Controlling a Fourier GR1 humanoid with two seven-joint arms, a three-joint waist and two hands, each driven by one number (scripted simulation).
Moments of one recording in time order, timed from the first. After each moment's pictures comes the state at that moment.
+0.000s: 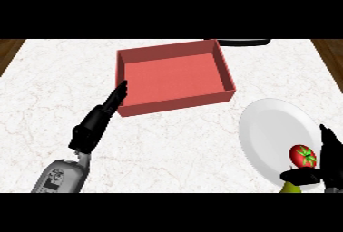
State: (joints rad) left arm -0.21 0.21 -0.23 -1.51 -0.01 -0.03 0.05; right arm 0.10 -0.49 0.17 -1.76 0.69 -0.07 0.99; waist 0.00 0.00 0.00
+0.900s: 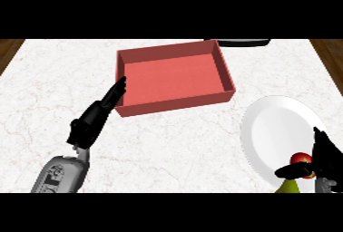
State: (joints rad) left arm -0.22 0.15 -0.14 -1.50 -0.07 -0.11 0.08; right arm 0.05 -0.37 0.07 -1.57 0.79 0.01 0.89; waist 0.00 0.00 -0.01
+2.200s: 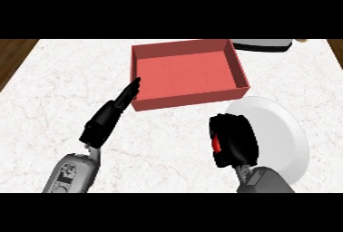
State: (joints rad) left arm -0.25 0.09 -0.16 -1.49 -0.11 -0.16 0.07; right arm -0.26 -0.20 0.54 -1.61 1.10 0.11 0.59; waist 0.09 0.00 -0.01
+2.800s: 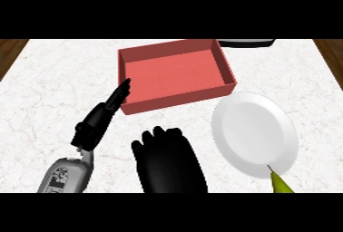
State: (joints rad) left arm -0.21 0.11 -0.13 -1.52 -0.11 -0.15 0.08; right arm -0.56 -0.01 0.84 -1.86 1.07 0.28 0.82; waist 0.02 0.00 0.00
